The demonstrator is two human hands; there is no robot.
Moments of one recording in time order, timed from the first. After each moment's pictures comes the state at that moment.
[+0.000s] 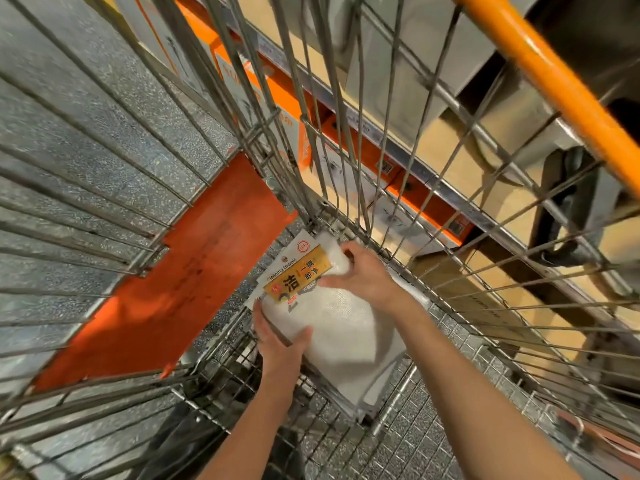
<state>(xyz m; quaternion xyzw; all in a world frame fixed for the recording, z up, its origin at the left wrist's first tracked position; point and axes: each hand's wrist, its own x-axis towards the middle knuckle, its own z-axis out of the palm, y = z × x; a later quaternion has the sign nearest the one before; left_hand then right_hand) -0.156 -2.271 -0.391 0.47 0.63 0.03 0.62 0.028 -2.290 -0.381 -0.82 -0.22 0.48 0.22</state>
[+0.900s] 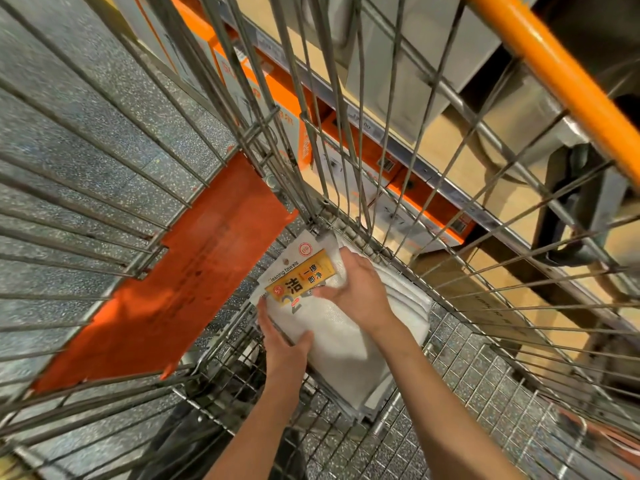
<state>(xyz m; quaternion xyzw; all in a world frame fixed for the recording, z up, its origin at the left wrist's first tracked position) -0.148 -2.271 -0.377 0.44 0.59 0.07 0.67 -0.001 -2.296 -0.375 -0.86 -0.28 0.37 0.20</state>
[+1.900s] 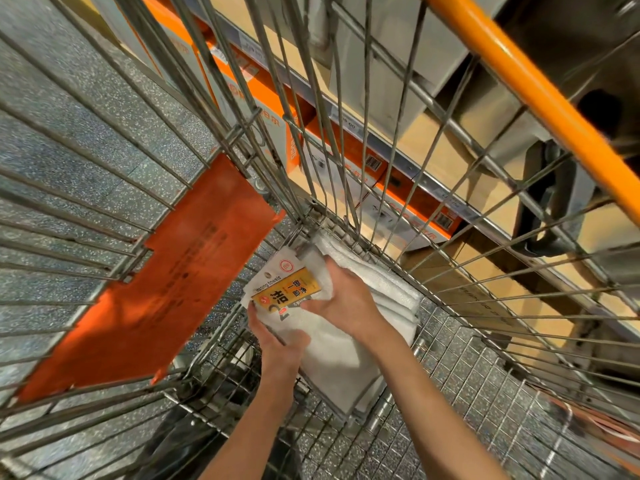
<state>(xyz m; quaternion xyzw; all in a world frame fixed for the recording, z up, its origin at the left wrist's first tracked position) -0.150 -2.277 -0.382 0.40 0.58 0.08 0.71 -0.011 -2.303 -0.356 -0.83 -0.30 0.41 0.23</state>
